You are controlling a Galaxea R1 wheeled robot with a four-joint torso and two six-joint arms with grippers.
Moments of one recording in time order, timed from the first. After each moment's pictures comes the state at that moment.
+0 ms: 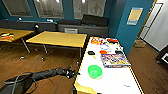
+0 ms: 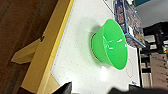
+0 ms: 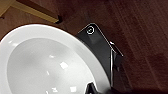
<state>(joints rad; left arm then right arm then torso) 0.36 2.64 -2.00 -0.44 0.46 -0.27 -1.56 2.19 -1.62 0.19 0.44 0.10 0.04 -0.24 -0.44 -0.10</state>
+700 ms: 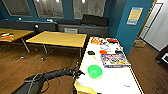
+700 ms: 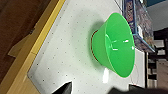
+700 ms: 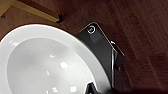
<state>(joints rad) 0.37 2.84 -2.25 -0.41 0.47 -0.37 -1.56 2.20 -1.62 0.19 0.43 0.10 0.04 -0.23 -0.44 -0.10</state>
